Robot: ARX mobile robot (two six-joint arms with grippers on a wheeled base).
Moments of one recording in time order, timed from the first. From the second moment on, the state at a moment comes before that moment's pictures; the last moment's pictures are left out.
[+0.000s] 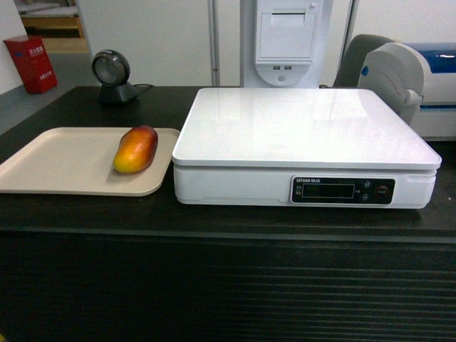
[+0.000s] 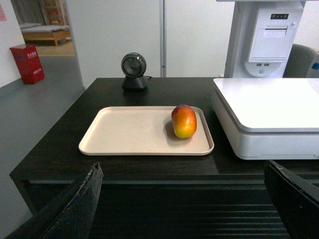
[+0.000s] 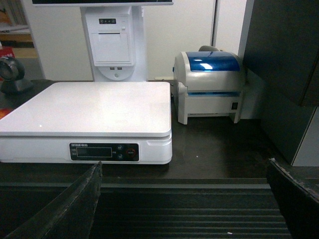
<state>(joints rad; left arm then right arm) 0.00 0.01 0.01 0.00 0.00 -0.01 0.00 0.00 0.01 0.00 0.00 0.00</state>
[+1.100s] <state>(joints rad) 0.00 0.01 0.01 0.00 0.00 -0.01 0.00 0.00 0.01 0.00 0.00 0.00</state>
